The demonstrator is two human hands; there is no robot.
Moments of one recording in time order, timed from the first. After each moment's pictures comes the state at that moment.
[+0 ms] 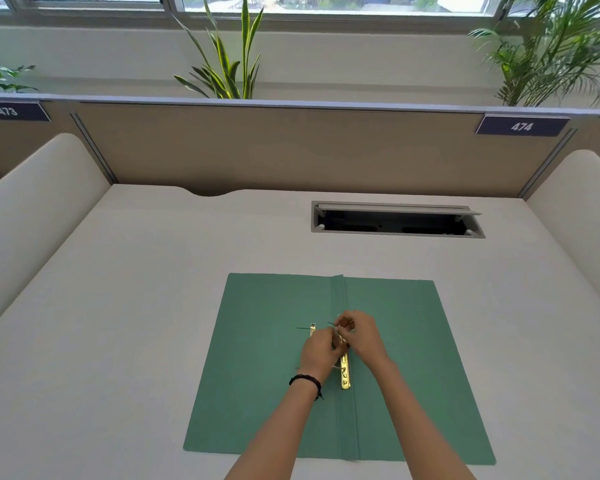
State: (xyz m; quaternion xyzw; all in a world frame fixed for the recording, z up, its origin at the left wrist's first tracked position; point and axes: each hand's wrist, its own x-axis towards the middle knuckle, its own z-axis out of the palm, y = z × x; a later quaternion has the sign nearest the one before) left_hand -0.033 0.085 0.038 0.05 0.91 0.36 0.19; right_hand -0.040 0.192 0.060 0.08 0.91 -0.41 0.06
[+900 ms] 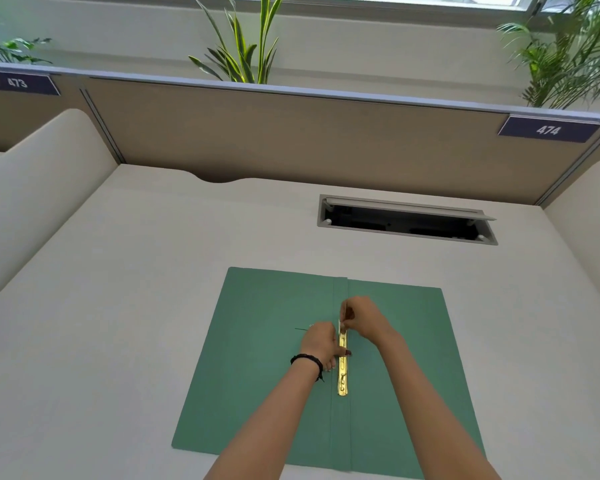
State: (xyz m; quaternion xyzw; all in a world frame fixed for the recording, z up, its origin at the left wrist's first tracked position) left_hand -0.046 0.089 0.066 0.02 0.88 0.34 0.33; right_hand -0.084 0.211 0.069 -0.04 0.95 -0.28 0.16
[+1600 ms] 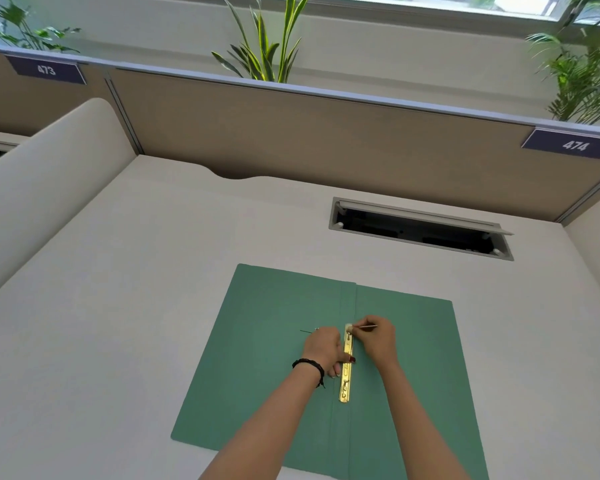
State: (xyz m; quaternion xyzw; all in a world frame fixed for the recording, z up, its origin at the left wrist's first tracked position) left_hand -0.043 0.086 0.062 0.02 0.87 0.37 0.33; right_hand -0.058 0.219 0.032 0.13 0.85 -0.50 0.02
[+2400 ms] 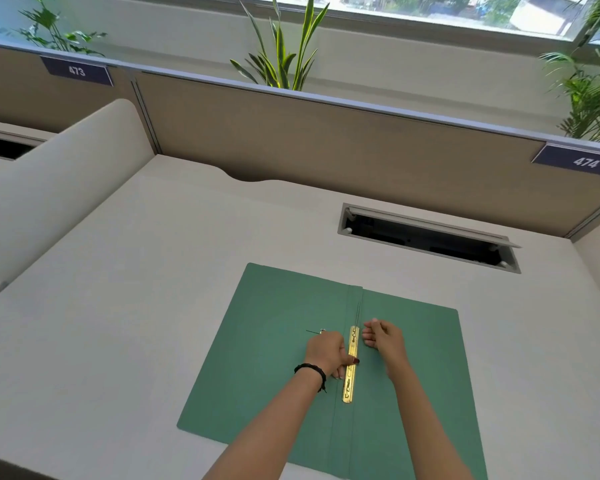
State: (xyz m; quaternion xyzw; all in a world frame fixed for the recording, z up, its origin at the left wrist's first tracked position) left_hand -0.040 0.083 0.040 0.04 0.90 0.34 0.26; right_hand -0.060 0.224 0.026 0.23 0.74 -0.63 0.06
